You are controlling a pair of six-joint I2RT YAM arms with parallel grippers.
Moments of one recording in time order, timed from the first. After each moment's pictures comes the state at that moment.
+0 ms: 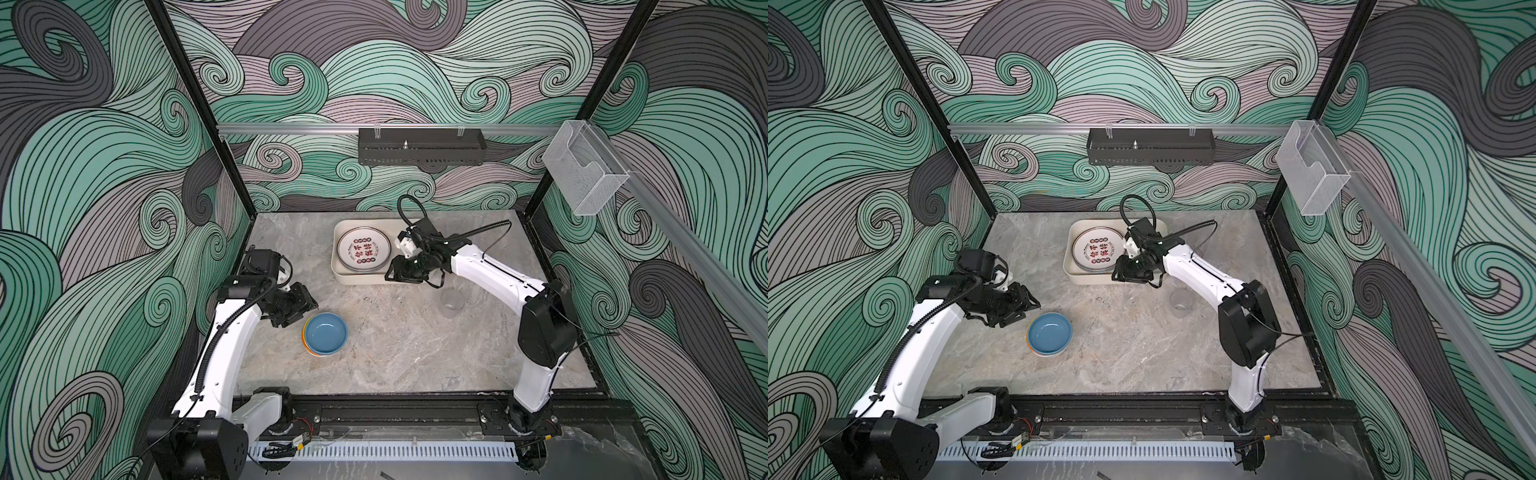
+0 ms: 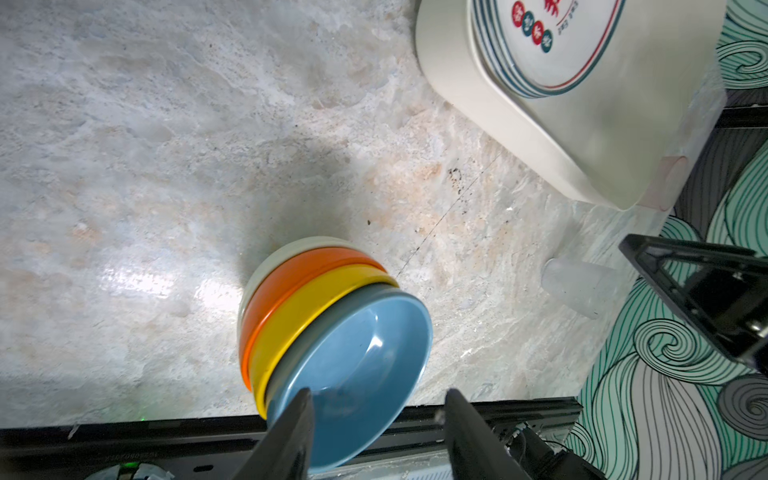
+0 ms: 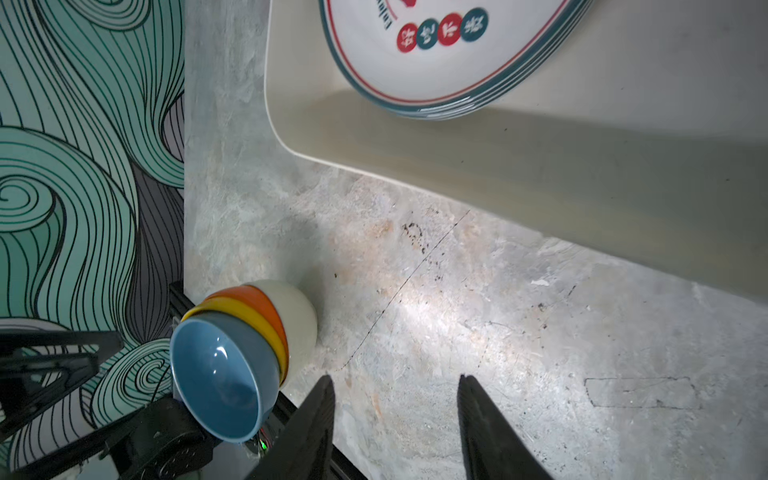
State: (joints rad) left arm 0.01 1.08 1.05 -1.21 0.35 -0.53; right arm 0.64 1.83 1.55 -0.75 -0.42 0.48
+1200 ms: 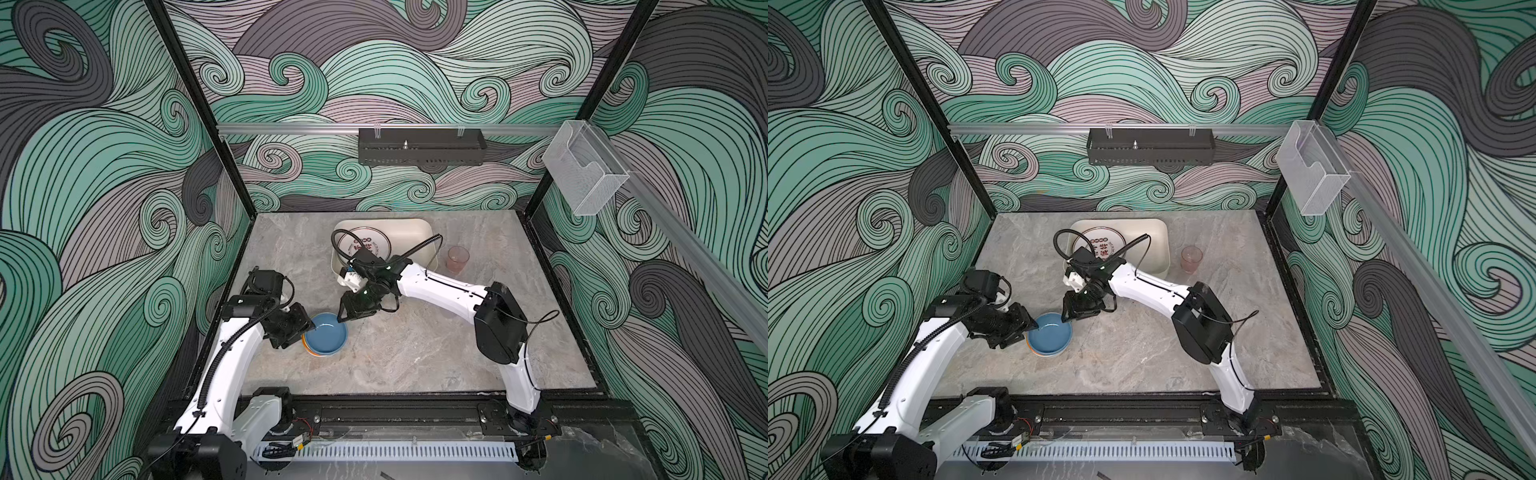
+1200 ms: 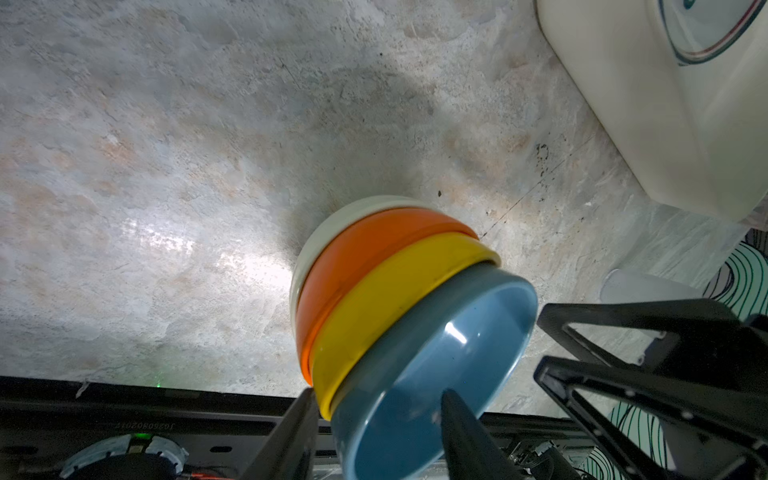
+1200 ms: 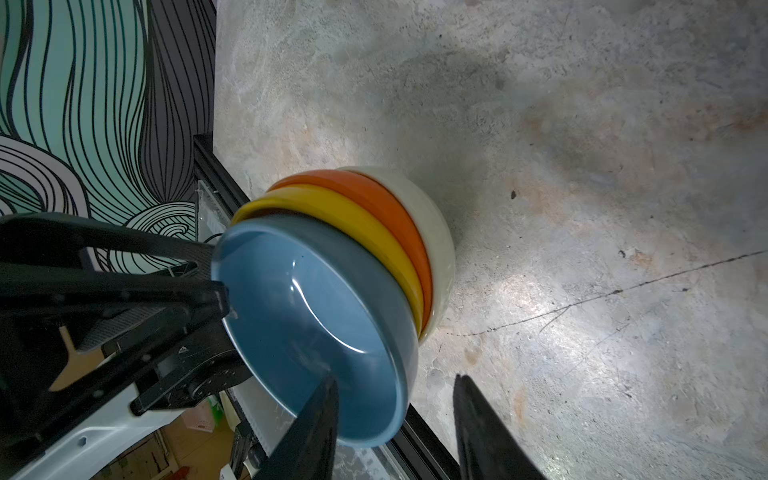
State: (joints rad) left arm 0.01 0.99 0.86 -1.18 0.32 -0.60; right arm 0.94 2.11 1.79 -0.81 -0.55 0.51
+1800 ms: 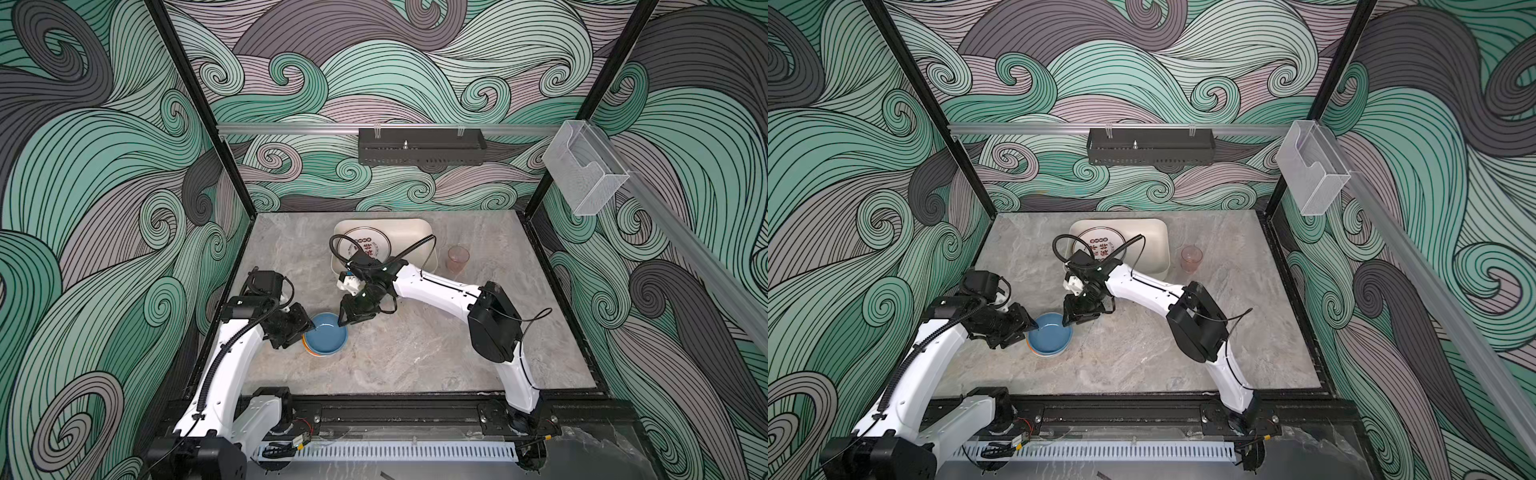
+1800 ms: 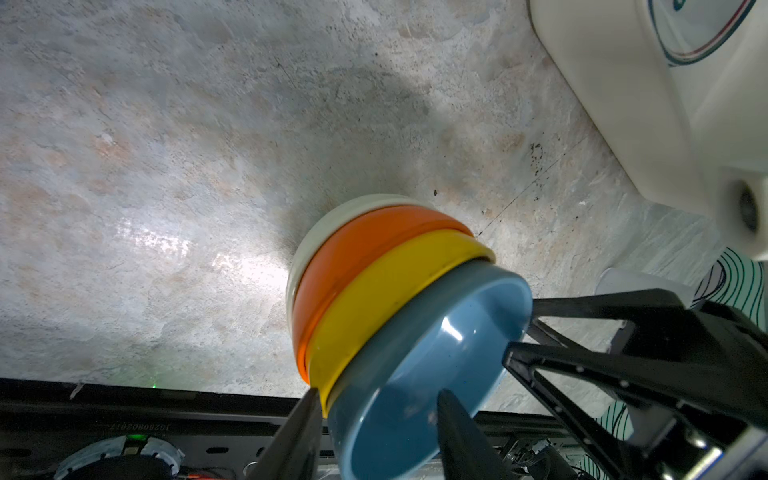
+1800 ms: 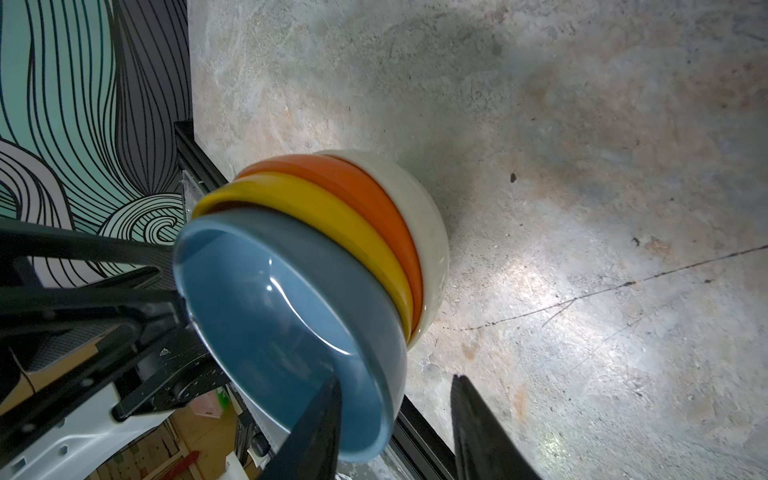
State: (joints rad) left arm 0.01 0.98 0.86 -1.18 0.32 -0.60; right arm 0.95 2.14 1.81 -0.84 -0.56 0.51
